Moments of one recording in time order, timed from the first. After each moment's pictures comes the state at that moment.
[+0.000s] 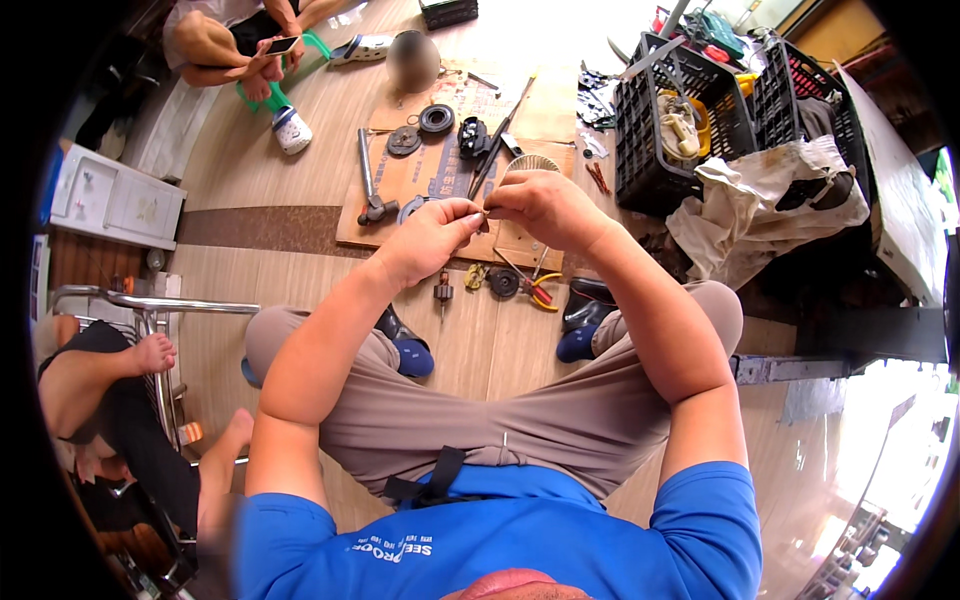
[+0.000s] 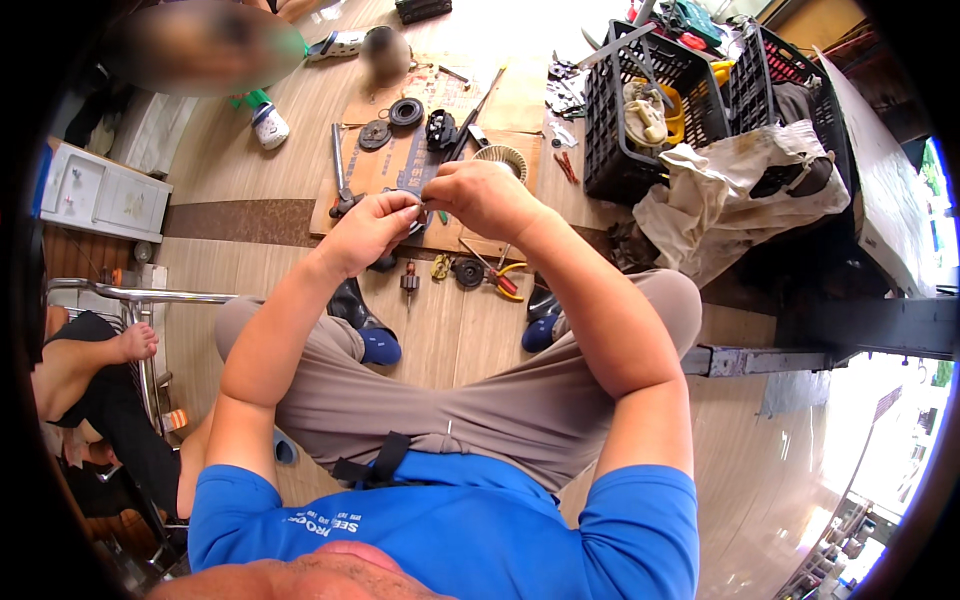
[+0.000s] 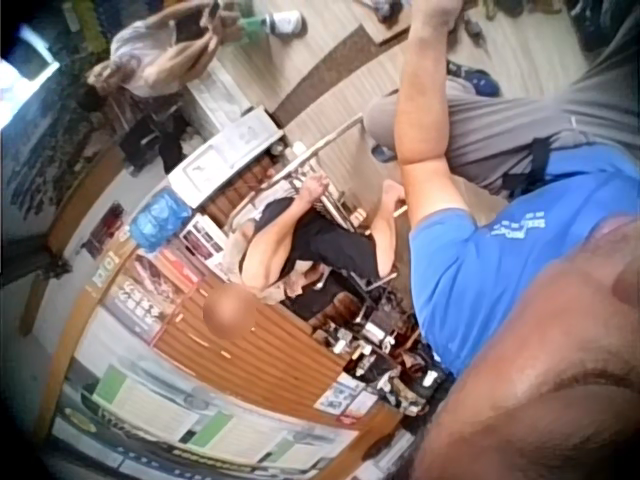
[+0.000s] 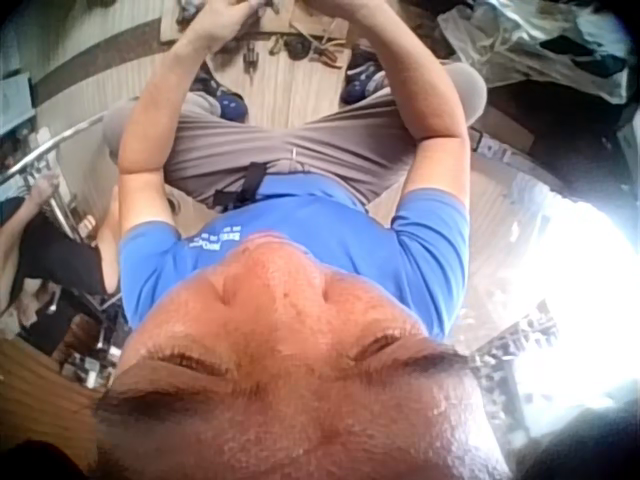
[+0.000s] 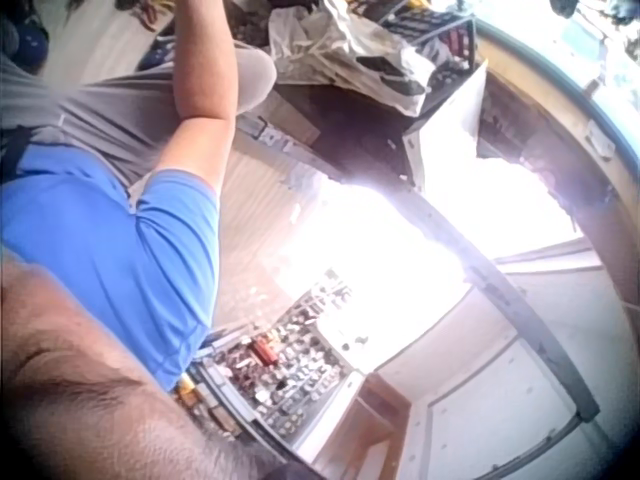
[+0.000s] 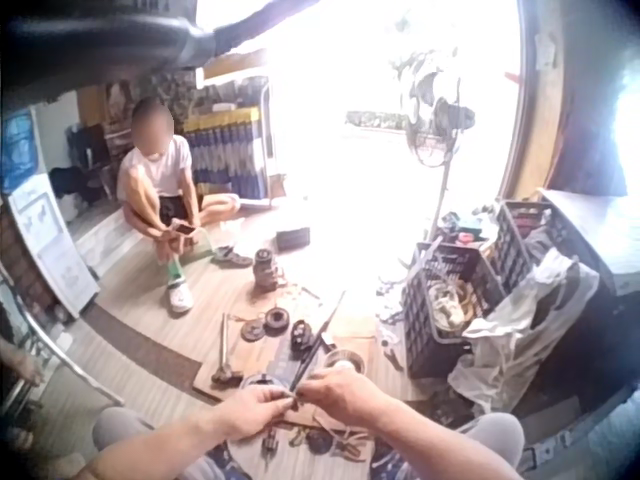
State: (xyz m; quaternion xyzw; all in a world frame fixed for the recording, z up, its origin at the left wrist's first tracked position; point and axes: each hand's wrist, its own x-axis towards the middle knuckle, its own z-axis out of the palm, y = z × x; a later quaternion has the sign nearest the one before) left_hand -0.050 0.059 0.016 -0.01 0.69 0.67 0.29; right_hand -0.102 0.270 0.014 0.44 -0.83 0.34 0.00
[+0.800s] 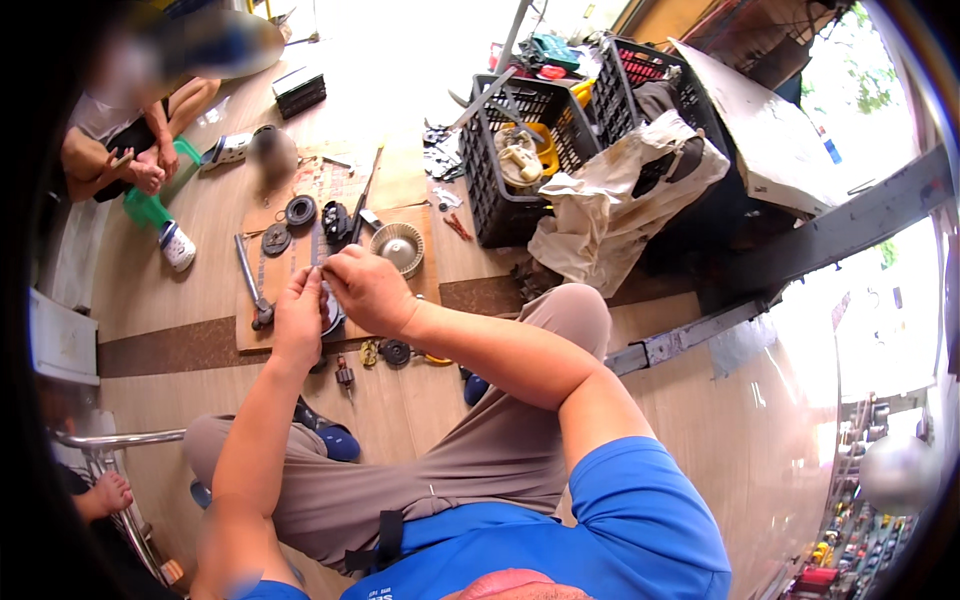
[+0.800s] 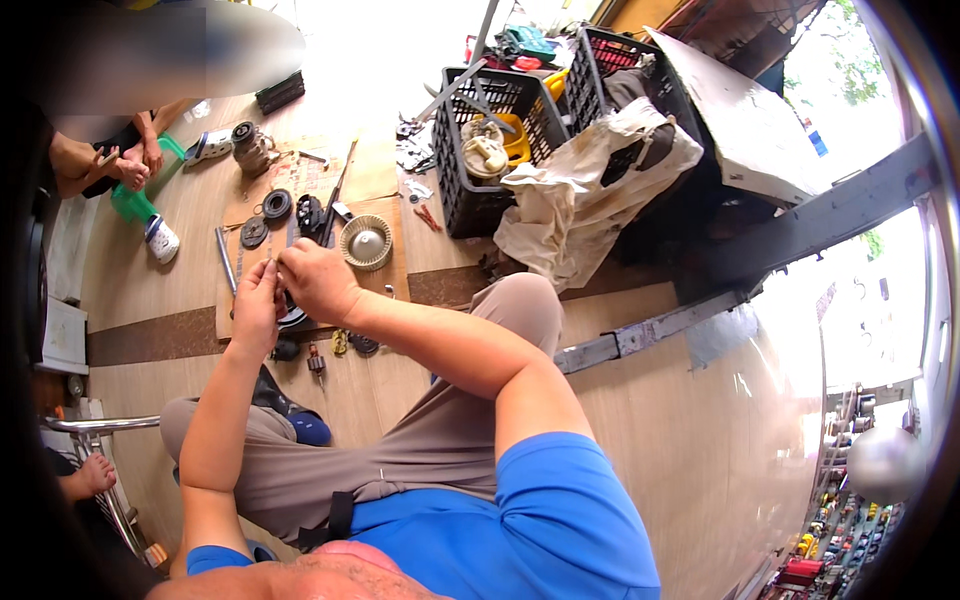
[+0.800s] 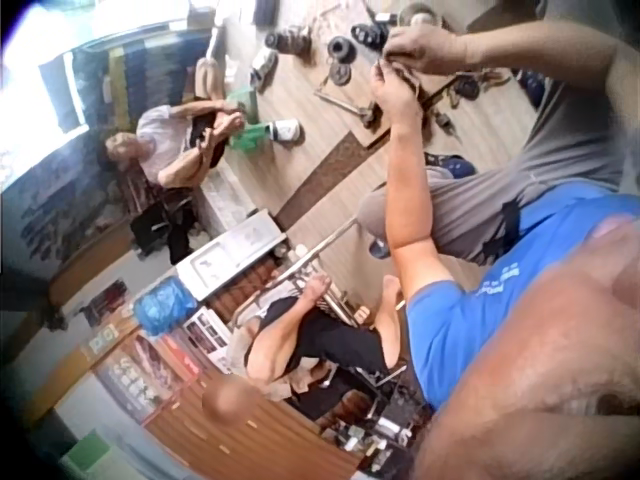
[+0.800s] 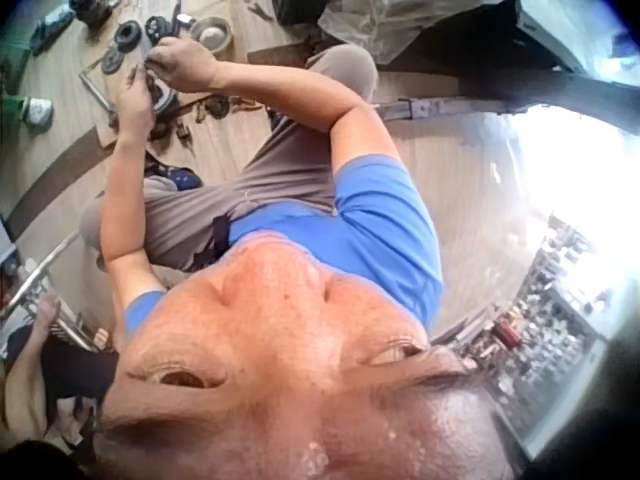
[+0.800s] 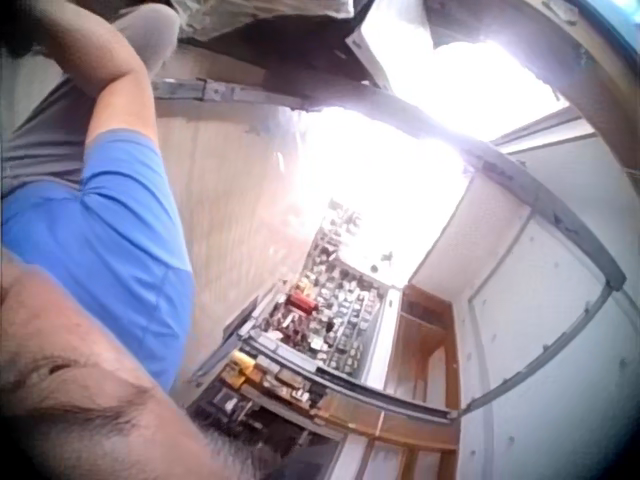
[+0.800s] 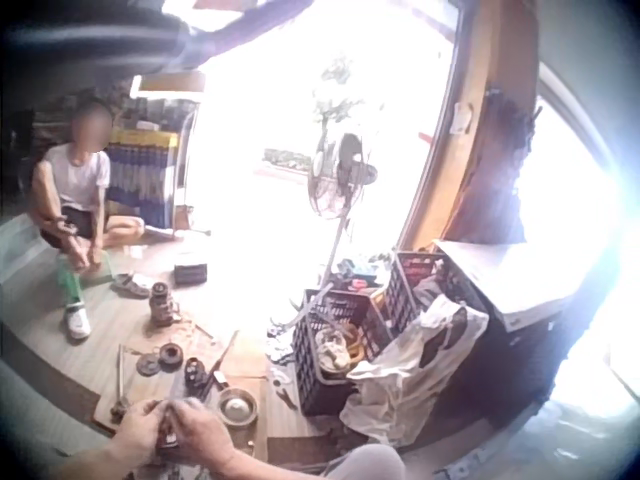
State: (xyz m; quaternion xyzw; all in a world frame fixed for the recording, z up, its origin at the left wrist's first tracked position) left_hand -0.063 0.074 -0.004 -0.10 0.58 0.80 0.11; right_hand -0.073 0.225 0.008 0.25 -0.84 0.45 0.18
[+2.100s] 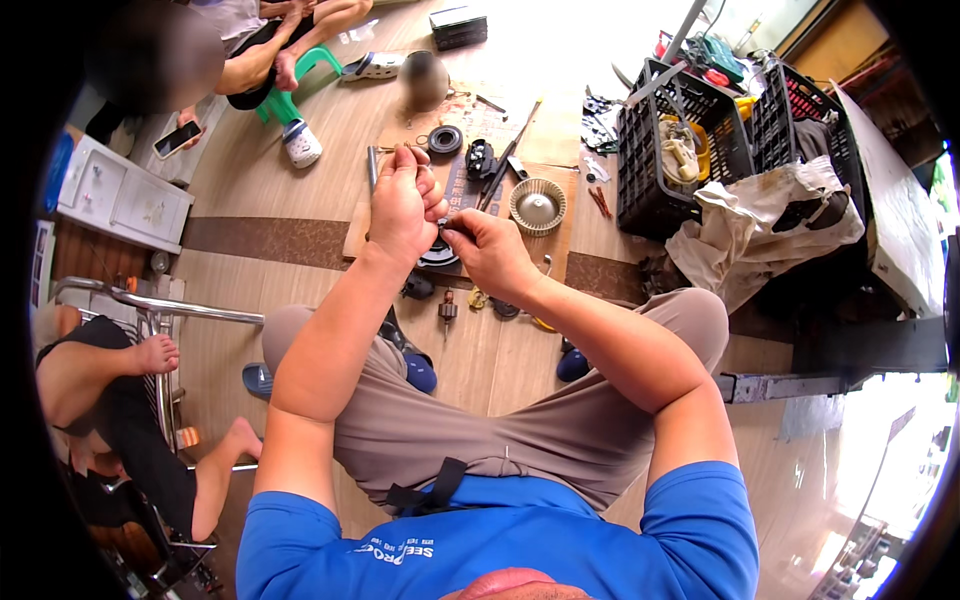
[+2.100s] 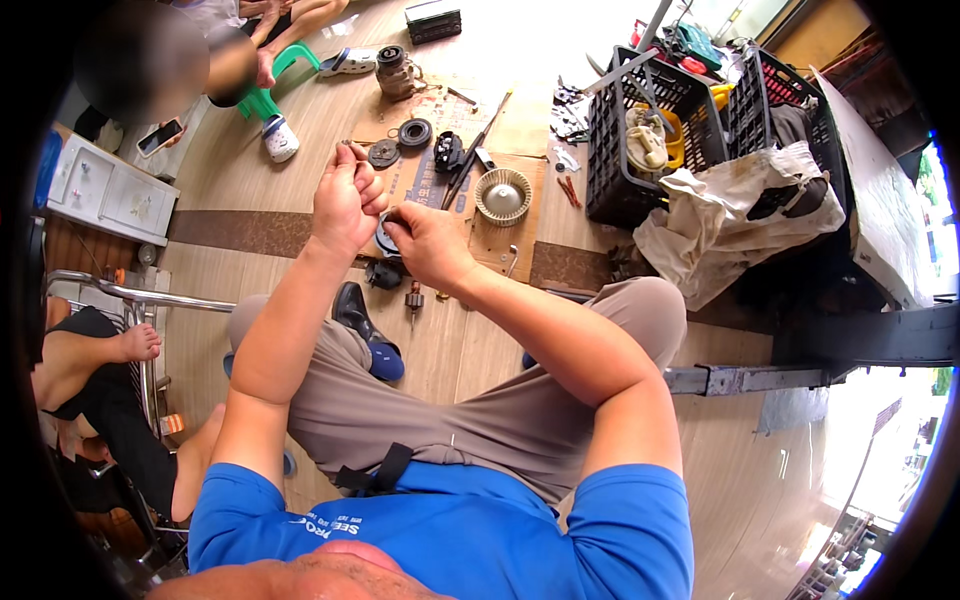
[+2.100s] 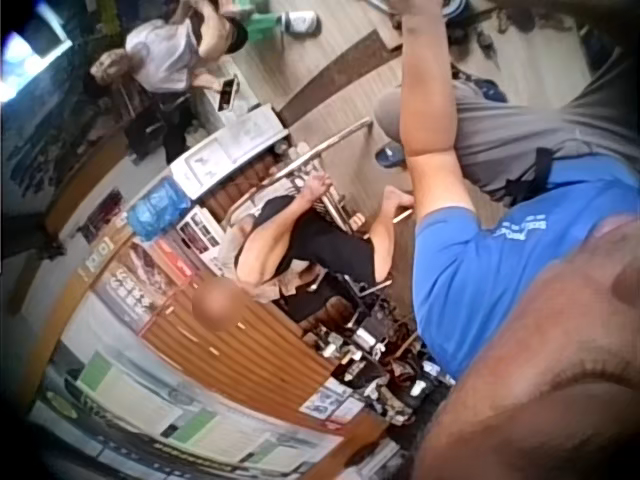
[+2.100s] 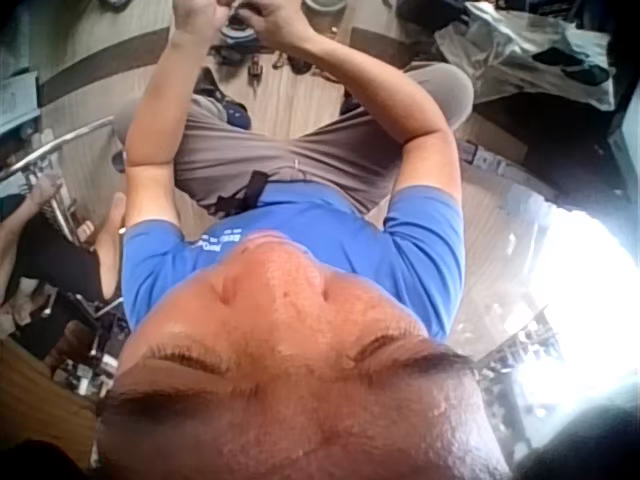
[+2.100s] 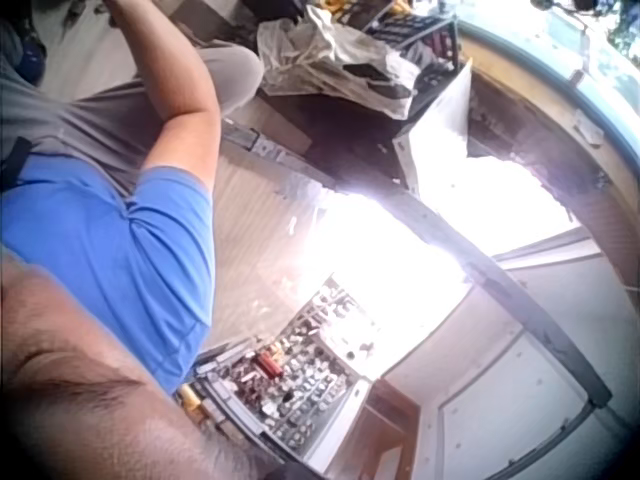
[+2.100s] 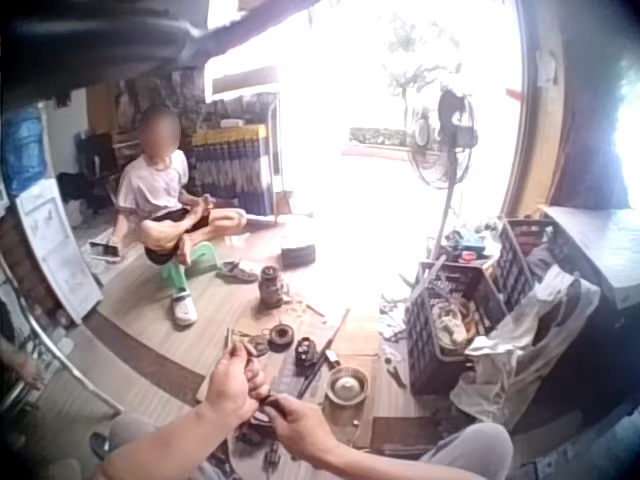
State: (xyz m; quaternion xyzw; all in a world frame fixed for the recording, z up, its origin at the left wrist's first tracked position) left_hand -0.090 0.050 0.040 -0.12 0.42 0.90 0.02; right_hand -0.058 0.192 -0.002 0.18 -0.77 0.61 -0.03
